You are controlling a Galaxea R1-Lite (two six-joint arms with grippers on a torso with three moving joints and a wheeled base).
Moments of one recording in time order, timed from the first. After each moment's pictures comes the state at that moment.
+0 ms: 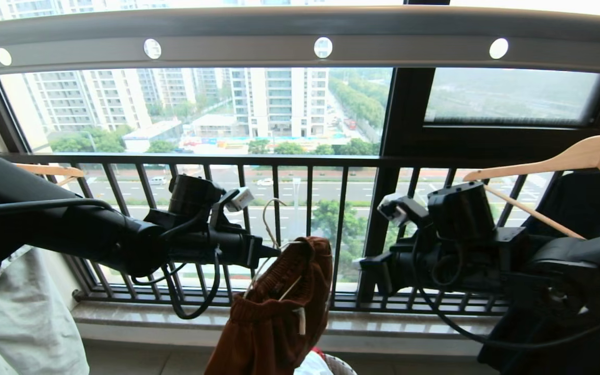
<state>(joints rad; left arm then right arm) -0.37 1.97 -1.09 -0.31 -0.59 -0.13 0.52 1.80 -0.89 -0.38 0.23 0.08</state>
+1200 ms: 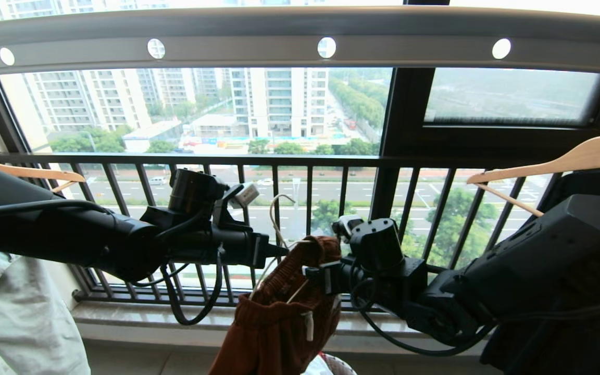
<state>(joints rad) -0.42 1.91 -1.07 -0.31 -0.58 -0.18 0.66 2.13 -0.99 -0.68 -0.14 0.27</state>
